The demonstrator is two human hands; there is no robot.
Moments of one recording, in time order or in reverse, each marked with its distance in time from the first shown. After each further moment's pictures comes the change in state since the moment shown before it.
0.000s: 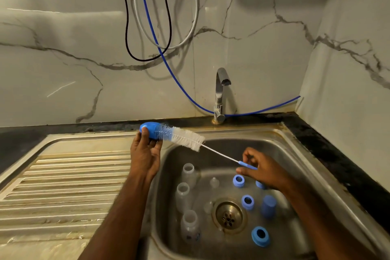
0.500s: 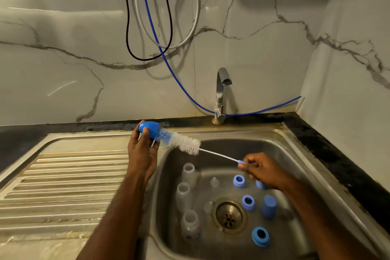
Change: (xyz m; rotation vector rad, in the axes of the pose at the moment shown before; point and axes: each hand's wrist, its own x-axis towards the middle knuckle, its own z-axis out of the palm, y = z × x) left_hand 0.003 0.007 -0.004 0.145 -0.016 0.079; right_hand -0.005 -0.014 -0.003 0.085 -0.058 0.089
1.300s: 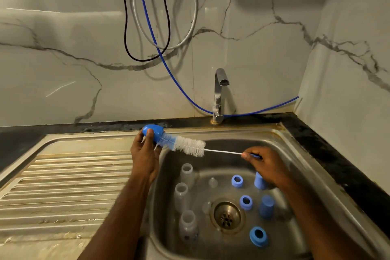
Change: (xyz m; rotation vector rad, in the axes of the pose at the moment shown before) left_hand -0.011 -0.009 0.009 0.054 0.059 0.001; right_hand 0.009 0.016 -0.006 -0.094 0.293 -0.113
